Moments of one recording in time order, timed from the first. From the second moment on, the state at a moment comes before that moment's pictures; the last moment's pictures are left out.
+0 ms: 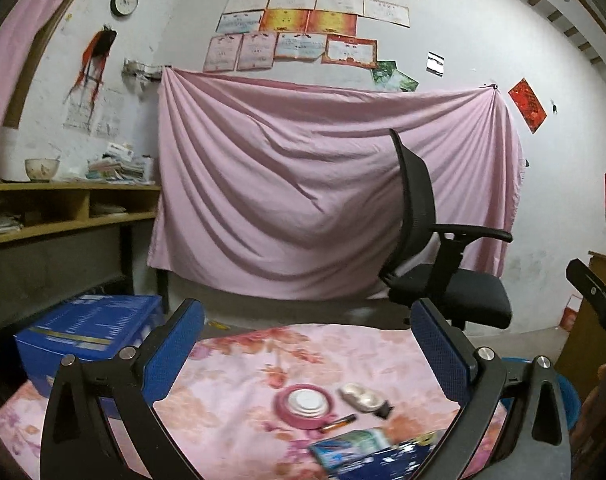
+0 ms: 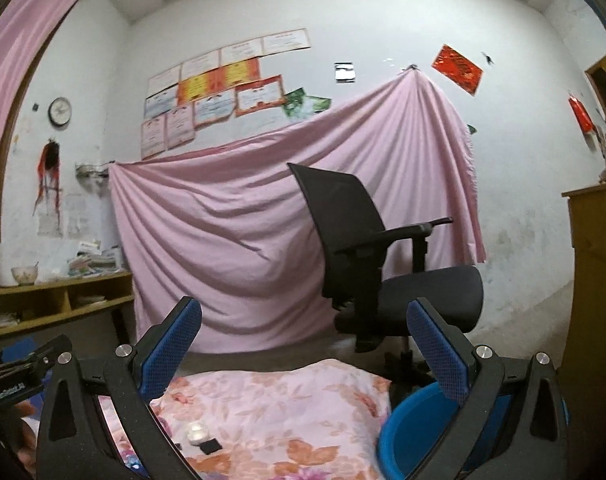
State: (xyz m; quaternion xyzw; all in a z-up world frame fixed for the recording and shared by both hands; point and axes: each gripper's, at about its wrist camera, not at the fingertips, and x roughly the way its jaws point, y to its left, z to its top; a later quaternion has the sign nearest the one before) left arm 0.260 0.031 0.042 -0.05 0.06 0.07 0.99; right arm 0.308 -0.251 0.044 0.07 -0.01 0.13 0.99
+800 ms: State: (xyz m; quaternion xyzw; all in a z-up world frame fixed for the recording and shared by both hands) left arm 0.313 0.078 -0.021 -0.08 0.24 0.05 0.97; right arm 0.354 -0.172 -0.001 -0.02 0.14 0.18 0.97
